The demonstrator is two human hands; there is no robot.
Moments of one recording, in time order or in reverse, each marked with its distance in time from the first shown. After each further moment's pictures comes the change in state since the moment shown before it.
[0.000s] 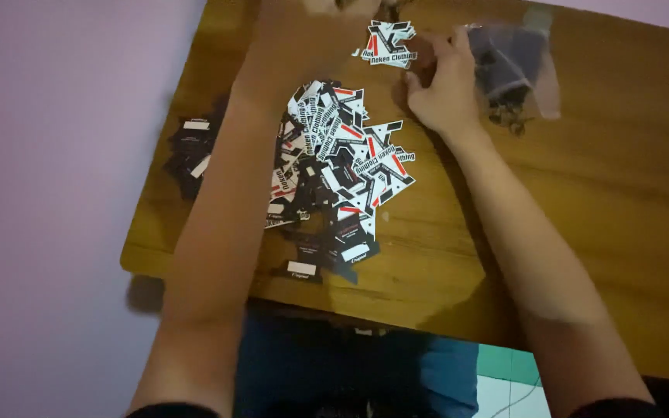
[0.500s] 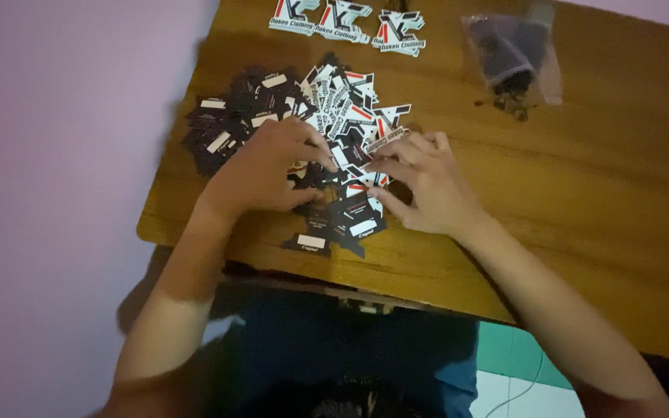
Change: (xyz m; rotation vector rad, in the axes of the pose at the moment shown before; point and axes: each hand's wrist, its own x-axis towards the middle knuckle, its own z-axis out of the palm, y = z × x) left_hand -0.101 -0.007 -0.135 -1.489 -0.717 -0.278; right_hand -0.119 -0.110 -0.050 -0.050 -0.318 -0.438
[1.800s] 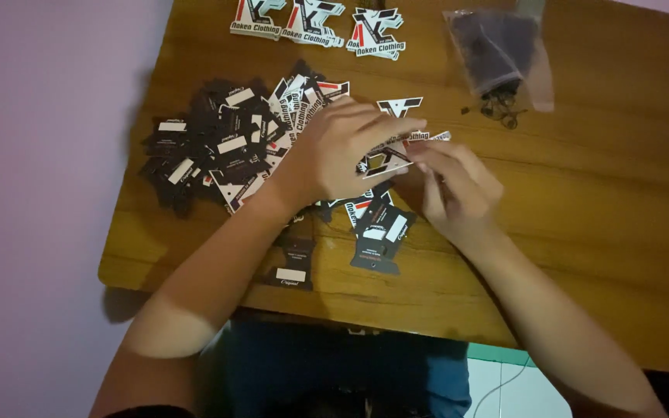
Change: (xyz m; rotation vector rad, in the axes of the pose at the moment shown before) left_hand 0.109 0.004 0.051 -0.074 0.176 0.259; right_hand -0.025 0.048 0.012 -0.023 0.564 0.072
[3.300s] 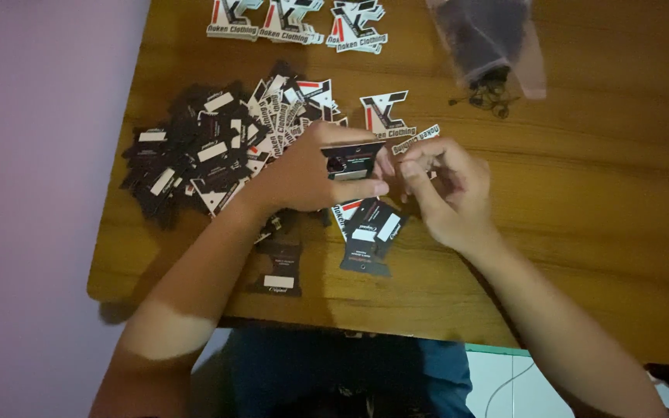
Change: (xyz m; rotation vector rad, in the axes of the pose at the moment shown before) left_hand 0.005 0.026 -0.011 -0.751 -0.054 -0.354; right_hand 0.006 -0.012 -0.016 0.575 -0.106 0.407
